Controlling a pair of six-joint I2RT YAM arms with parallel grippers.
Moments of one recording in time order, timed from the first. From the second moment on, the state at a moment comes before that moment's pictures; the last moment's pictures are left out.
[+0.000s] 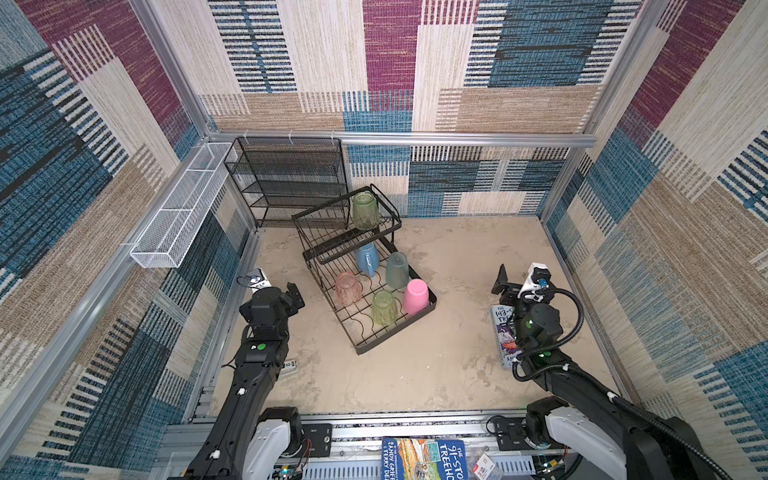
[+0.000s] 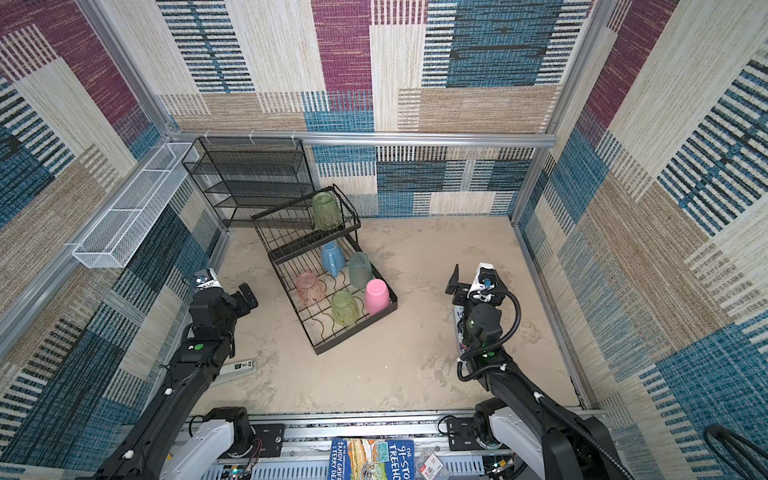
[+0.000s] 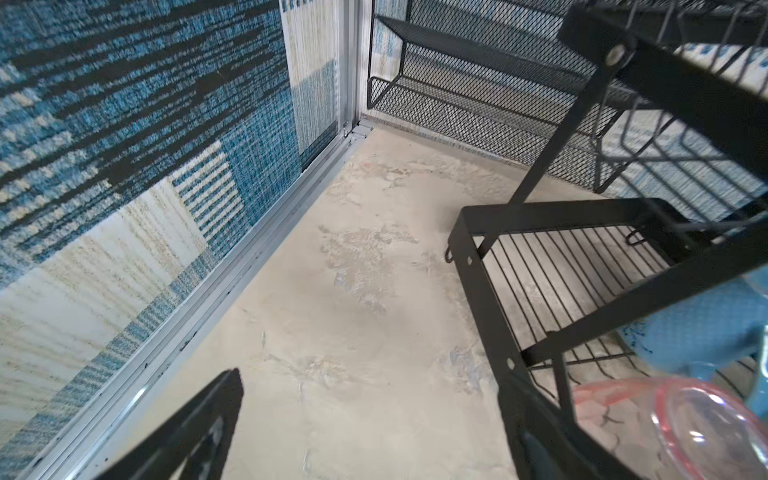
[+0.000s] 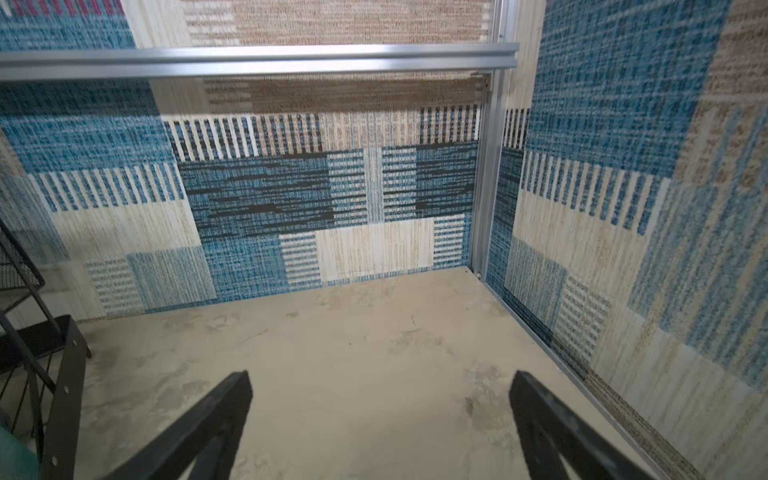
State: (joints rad) left arm 0.00 0.88 0.53 -0.08 -0.38 -0.26; right arm 0.25 0.98 0.26 0.78 0.44 0.02
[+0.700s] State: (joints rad) left arm 0.01 1.26 0.42 0.29 -0.37 -0.23; right arm 0.11 1.26 0.17 0.99 0.32 0.08
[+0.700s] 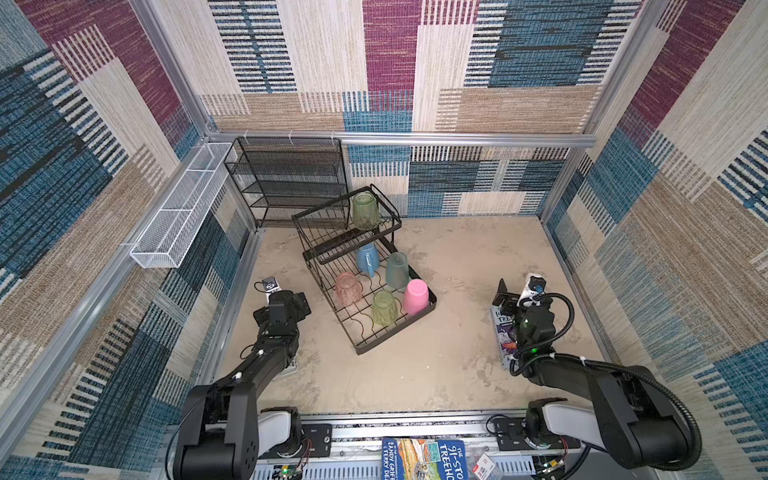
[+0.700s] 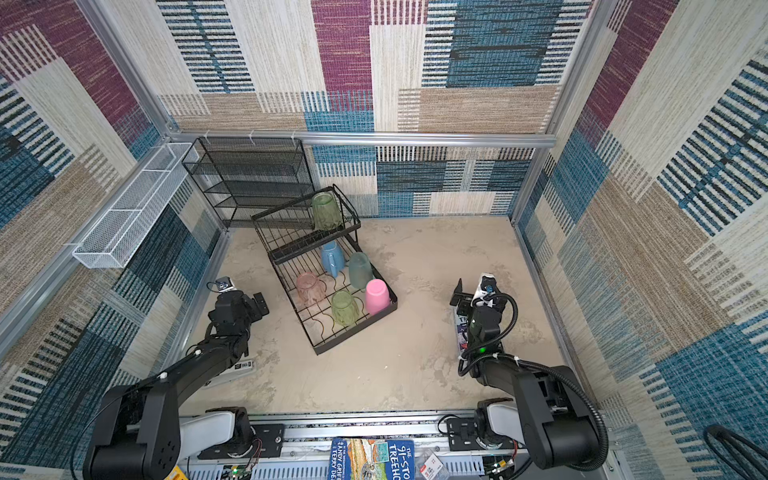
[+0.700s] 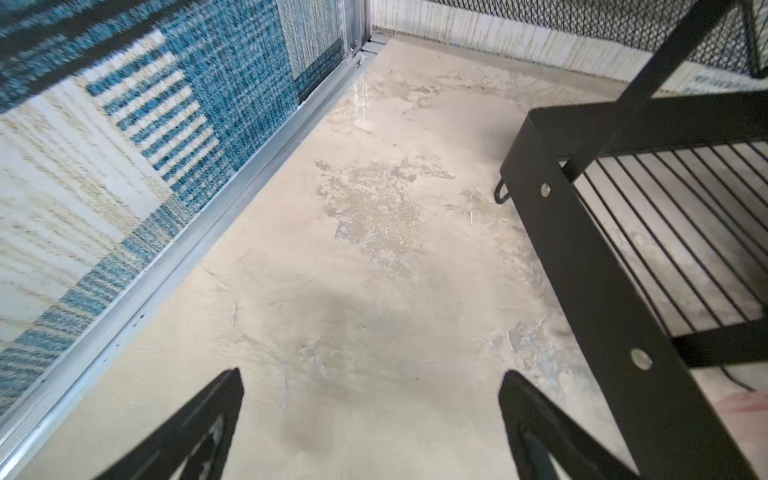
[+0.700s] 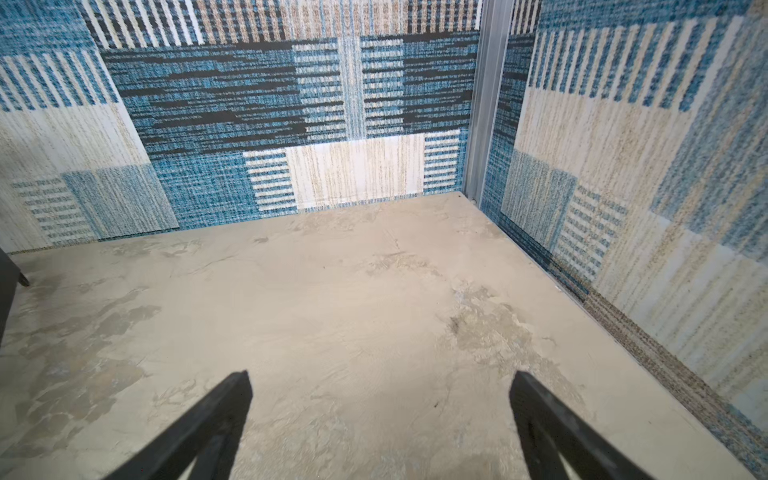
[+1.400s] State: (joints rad) left arm 0.07 1.47 0.35 0.67 -0.10 -0.11; right arm -0.03 1.41 0.19 1.14 0.11 0.10
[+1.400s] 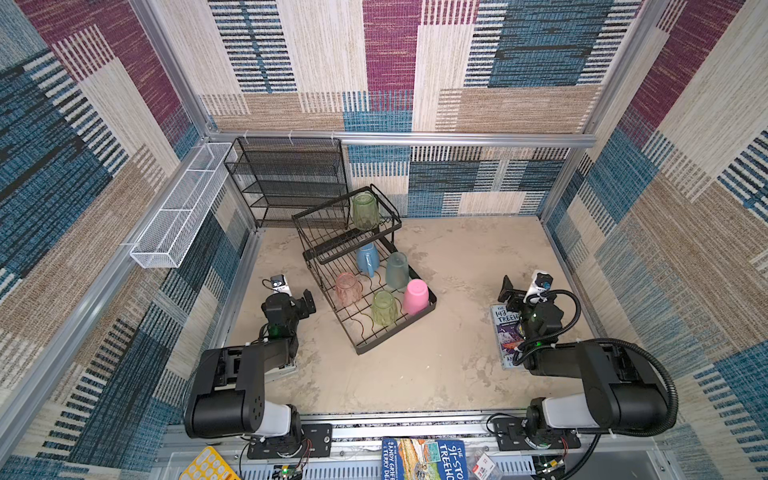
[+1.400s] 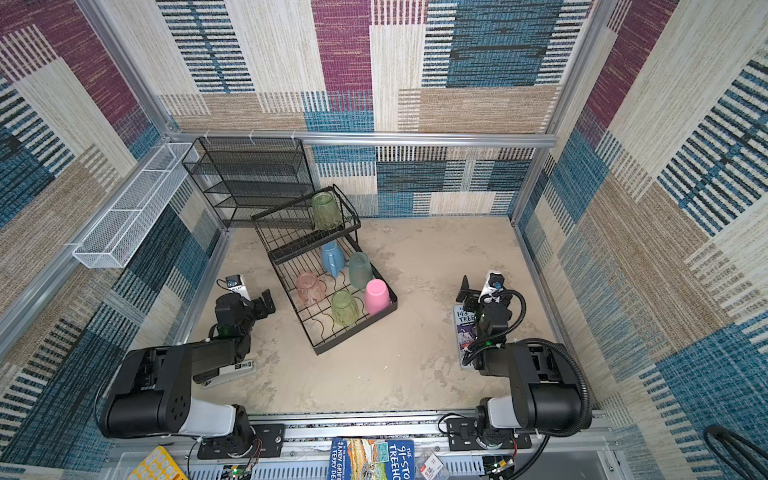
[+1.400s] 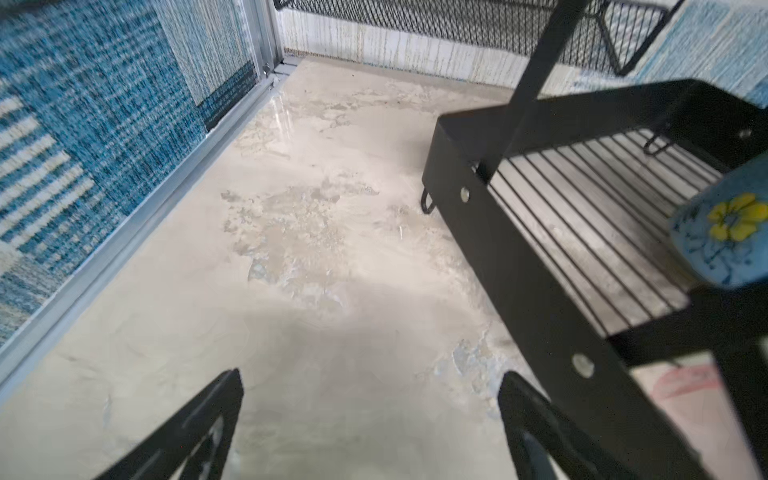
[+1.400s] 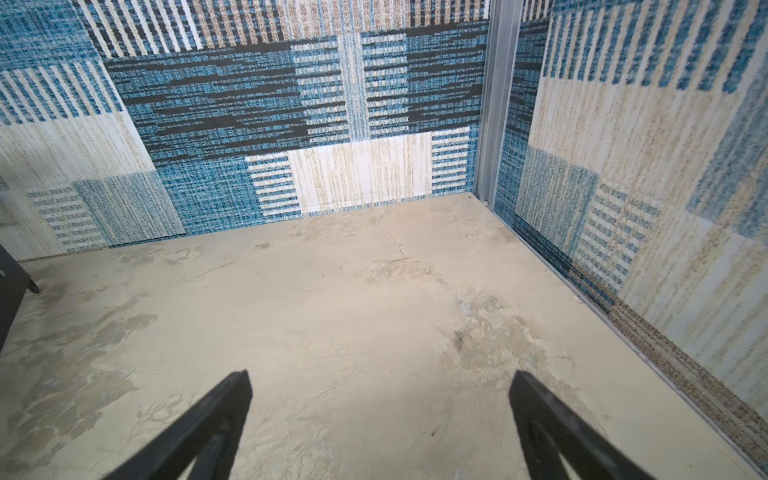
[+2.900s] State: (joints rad) left arm 0.02 1.54 0.42 0.74 -0.10 -0.05; right arm -0.02 1.53 0.21 1.26 -0.01 0.04
